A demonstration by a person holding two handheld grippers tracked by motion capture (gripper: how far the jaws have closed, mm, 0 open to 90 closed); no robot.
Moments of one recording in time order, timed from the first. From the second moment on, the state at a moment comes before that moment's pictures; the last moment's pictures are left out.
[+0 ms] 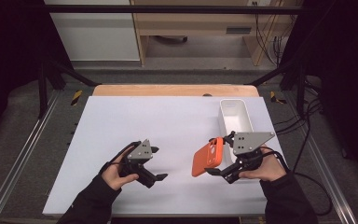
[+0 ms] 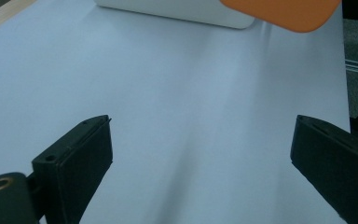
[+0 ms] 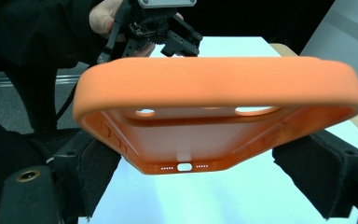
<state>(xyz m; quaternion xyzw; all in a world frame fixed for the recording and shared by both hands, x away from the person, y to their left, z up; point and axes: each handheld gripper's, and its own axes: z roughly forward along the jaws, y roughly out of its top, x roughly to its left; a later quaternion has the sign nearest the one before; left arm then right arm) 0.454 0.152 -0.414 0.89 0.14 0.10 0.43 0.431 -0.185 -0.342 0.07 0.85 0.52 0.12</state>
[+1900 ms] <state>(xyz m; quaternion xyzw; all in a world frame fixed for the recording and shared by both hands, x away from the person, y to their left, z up) 0.456 0.240 -0.434 0.81 0.30 0.16 0.48 0.456 -0.212 -0.309 0.23 0.80 0.51 0.22</state>
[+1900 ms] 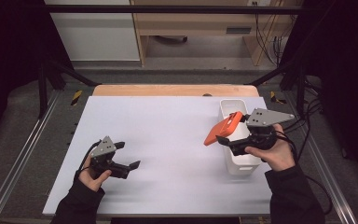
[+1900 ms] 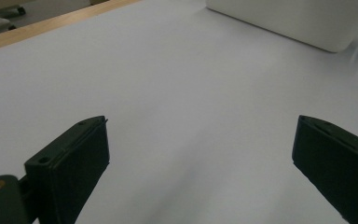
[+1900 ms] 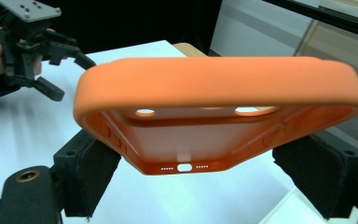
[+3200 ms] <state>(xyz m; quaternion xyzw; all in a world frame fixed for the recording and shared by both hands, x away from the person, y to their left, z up) 0.459 0.248 -0.444 0.80 0.32 0.17 0.48 0.504 -0.236 -0.299 0.40 0.74 0.46 0.30</state>
